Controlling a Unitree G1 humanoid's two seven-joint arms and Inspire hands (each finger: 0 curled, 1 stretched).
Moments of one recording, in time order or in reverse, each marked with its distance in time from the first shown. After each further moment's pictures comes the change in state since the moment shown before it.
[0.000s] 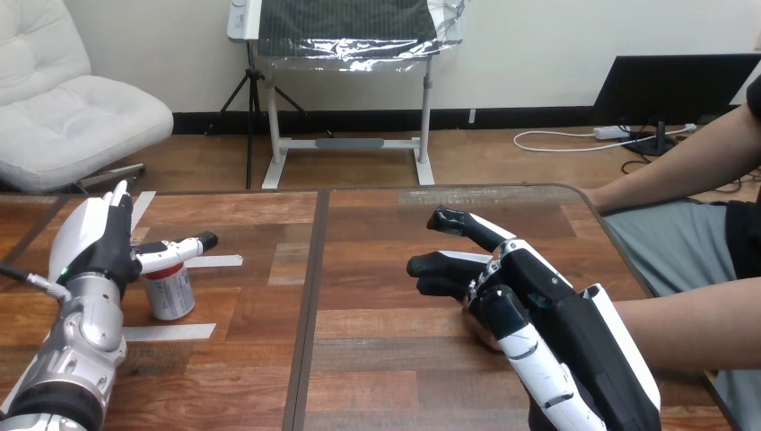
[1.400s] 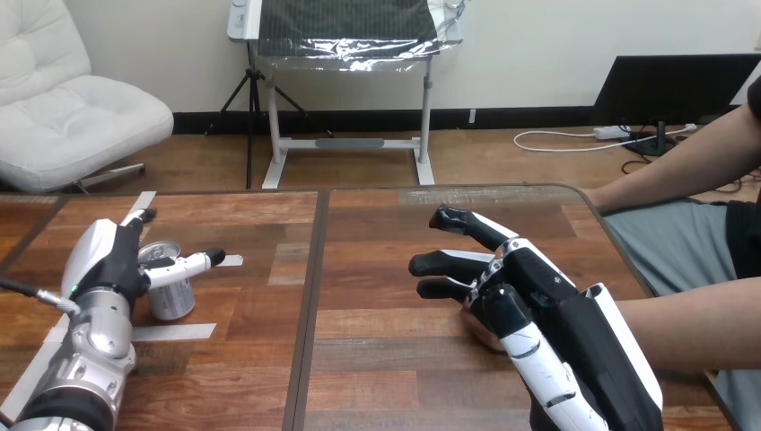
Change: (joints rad) left arm 0.001 -0.029 -0.002 0.037 -0.051 0.025 -0.030; right arm 0.002 0.000 0.000 -0.005 0.004 0.000 -0.004
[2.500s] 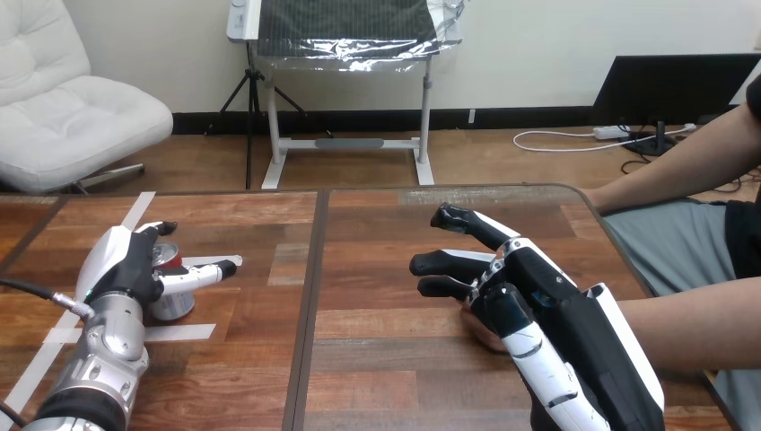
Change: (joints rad) left arm -0.001 -0.025 -0.020 0.000 0.001 0.035 -0.002; right arm 0.003 -0.001 -0.001 -0.003 0.008 0.000 0.004
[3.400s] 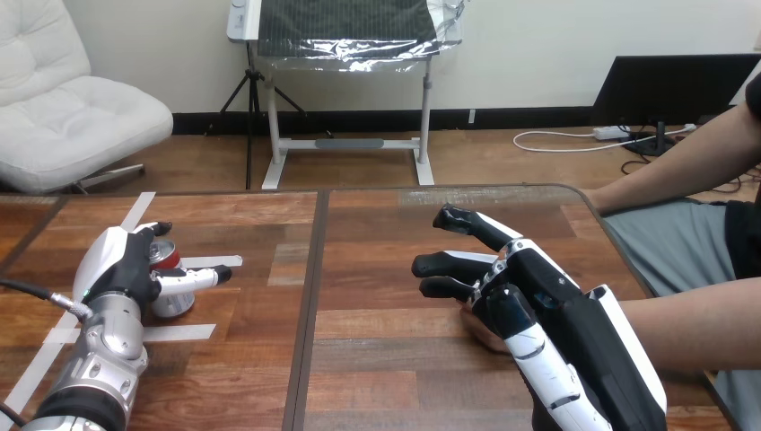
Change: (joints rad) left arm -0.002 0.000 -0.001 -0.001 -0.001 0.019 0.005; right arm 0.009 0.000 -0.001 -0.006 0.003 0.000 0.000
